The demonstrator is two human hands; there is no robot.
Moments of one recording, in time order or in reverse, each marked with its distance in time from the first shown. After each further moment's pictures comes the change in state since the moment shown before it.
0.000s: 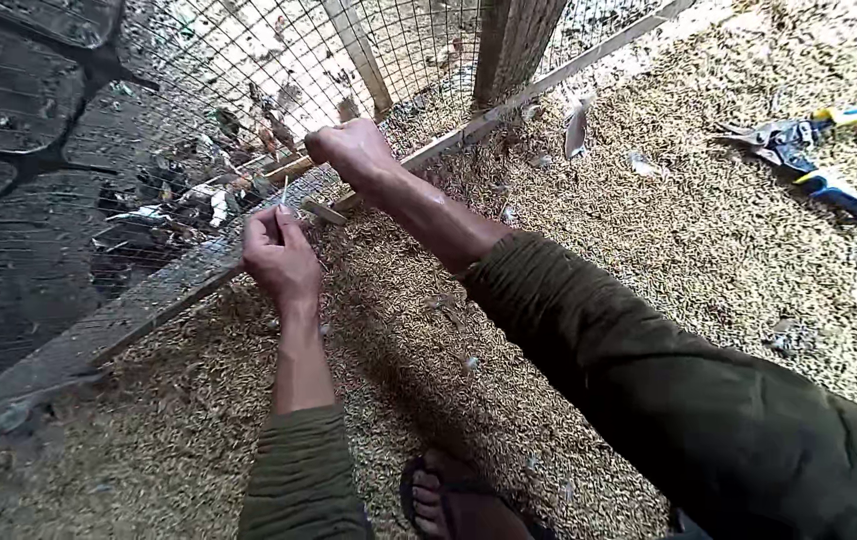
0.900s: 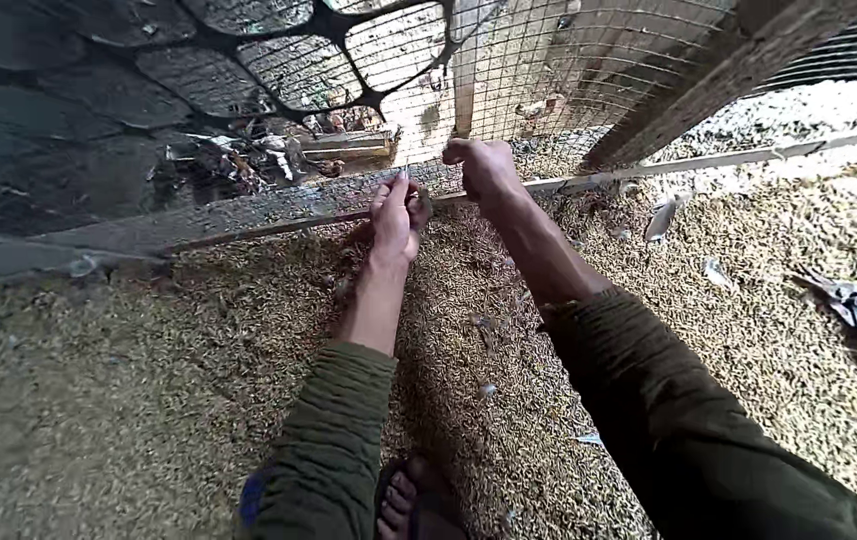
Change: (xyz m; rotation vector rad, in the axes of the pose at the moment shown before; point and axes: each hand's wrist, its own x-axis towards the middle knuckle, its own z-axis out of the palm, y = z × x) left_hand 0.013 0.022 0.027 -1.196 -0.092 -0.580; right_hand 0.000 0.006 -0.001 0.026 0.026 0.023
